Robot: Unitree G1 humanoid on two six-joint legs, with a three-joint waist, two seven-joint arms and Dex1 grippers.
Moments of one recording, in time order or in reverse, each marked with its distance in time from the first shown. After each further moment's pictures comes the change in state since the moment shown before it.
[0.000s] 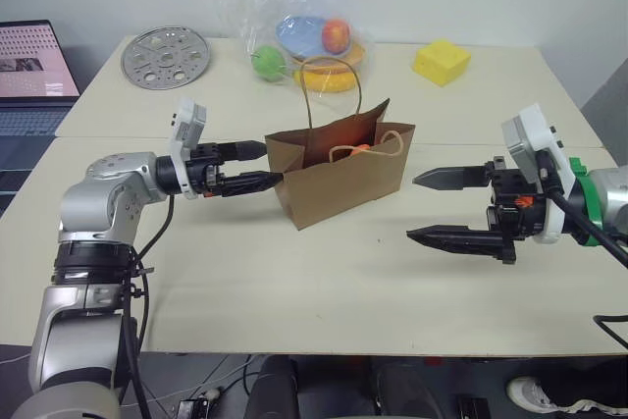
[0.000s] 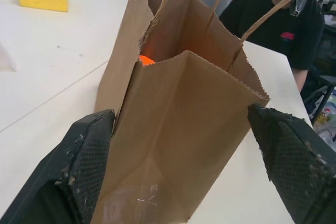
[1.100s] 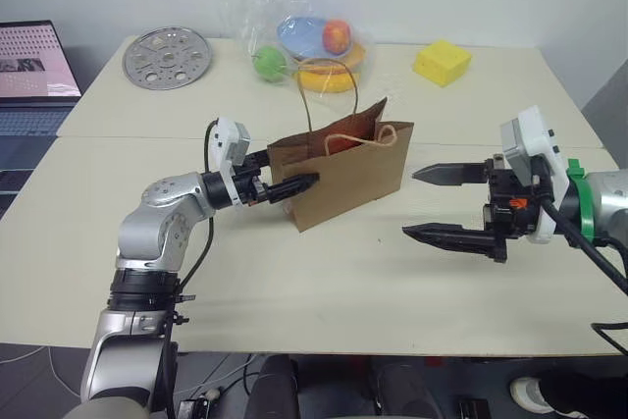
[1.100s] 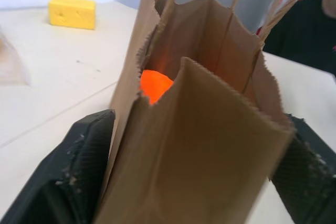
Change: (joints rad) left arm 0.118 -0.215 -0.013 -0.173 0.077 -0.117 0.307; right arm 0.032 0.017 0.029 -0.041 -0.065 -0.096 -0.040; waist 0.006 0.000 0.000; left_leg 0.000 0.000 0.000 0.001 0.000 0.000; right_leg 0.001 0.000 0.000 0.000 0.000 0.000
